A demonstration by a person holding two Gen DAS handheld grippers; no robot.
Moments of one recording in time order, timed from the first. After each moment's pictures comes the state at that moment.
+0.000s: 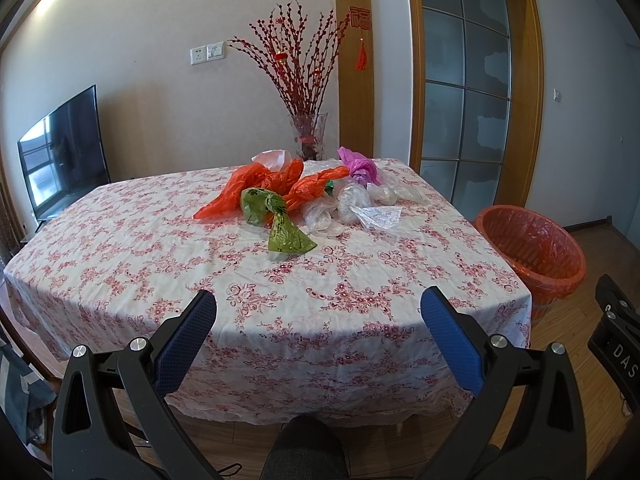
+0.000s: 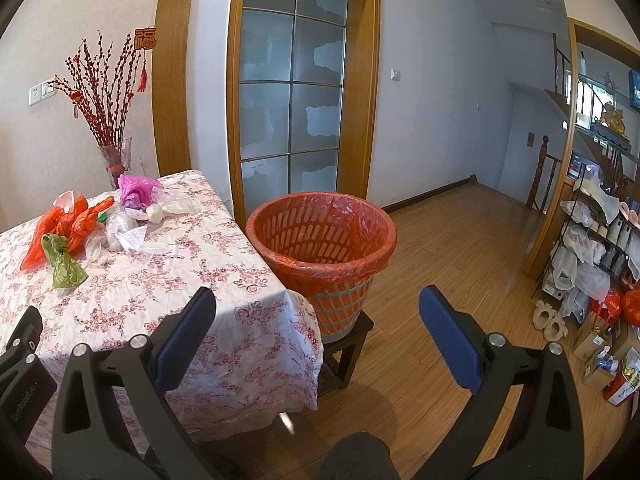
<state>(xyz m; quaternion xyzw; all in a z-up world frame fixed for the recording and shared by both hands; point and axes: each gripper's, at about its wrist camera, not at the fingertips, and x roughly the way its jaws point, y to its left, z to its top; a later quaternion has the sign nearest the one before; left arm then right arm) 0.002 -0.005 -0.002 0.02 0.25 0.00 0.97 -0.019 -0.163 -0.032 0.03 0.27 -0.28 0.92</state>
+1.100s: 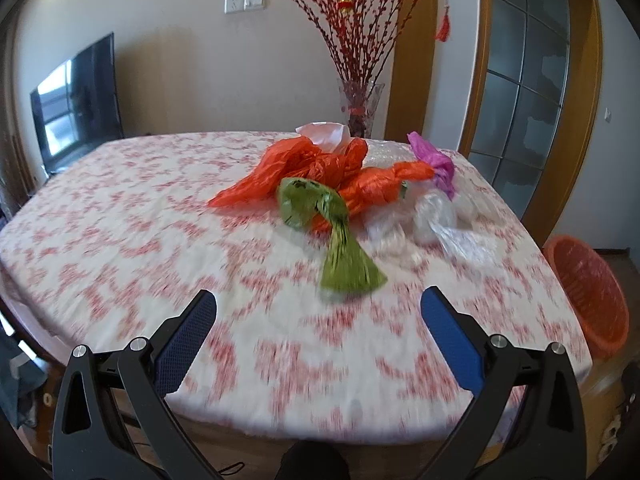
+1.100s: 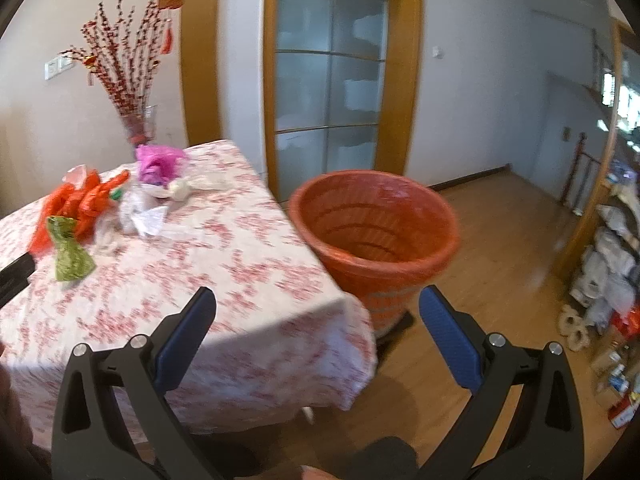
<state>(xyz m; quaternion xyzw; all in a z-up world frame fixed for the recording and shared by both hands) 0.140 0.052 -0.019 -0.04 0.32 0.05 0.95 0.065 -0.162 -0.061 0.03 0.33 -0.20 0.92</state>
